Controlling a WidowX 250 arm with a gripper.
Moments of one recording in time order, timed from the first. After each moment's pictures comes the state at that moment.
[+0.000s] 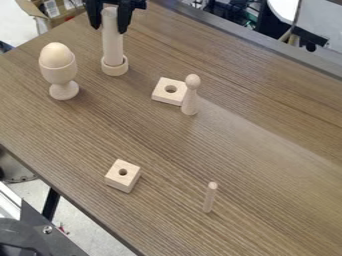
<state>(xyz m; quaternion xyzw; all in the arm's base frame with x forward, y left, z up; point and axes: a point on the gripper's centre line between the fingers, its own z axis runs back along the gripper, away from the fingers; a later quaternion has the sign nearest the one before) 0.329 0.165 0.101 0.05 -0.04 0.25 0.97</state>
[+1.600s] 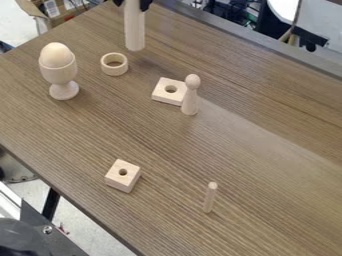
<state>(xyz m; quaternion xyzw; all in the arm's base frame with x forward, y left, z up) 0.364 0.140 0.125 0.04 -0.05 0.19 0.98</state>
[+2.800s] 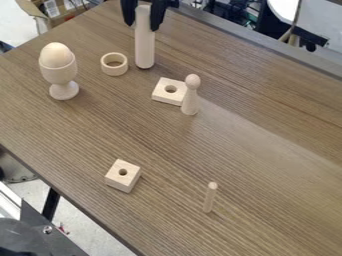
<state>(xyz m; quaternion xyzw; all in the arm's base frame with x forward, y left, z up) 0.366 0.126 0.097 0.03 -0.04 0.18 0.98</state>
